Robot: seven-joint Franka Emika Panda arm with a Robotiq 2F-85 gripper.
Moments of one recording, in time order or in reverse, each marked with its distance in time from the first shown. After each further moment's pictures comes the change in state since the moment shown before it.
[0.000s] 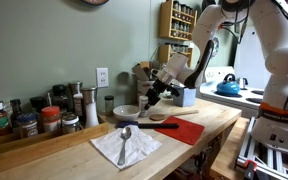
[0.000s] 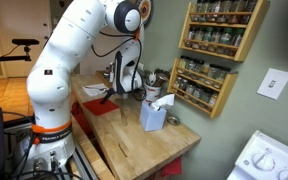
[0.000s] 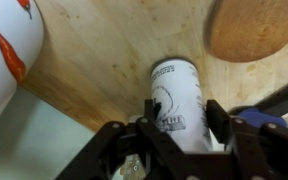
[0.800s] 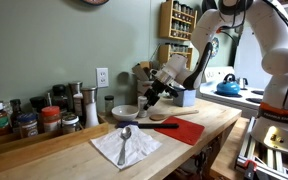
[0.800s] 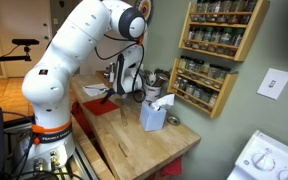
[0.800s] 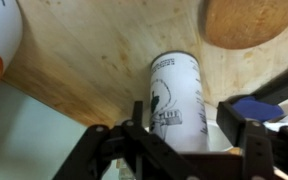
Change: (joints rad) arm -0.114 0.062 0.119 0.026 -0.026 -0.007 0.000
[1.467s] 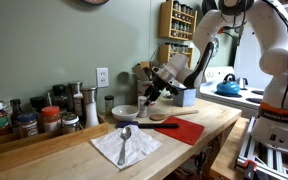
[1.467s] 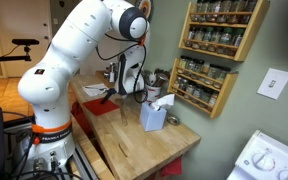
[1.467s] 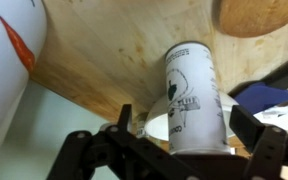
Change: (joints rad) arm -0.089 0.002 0.046 -0.004 -0.002 0.040 -0.001
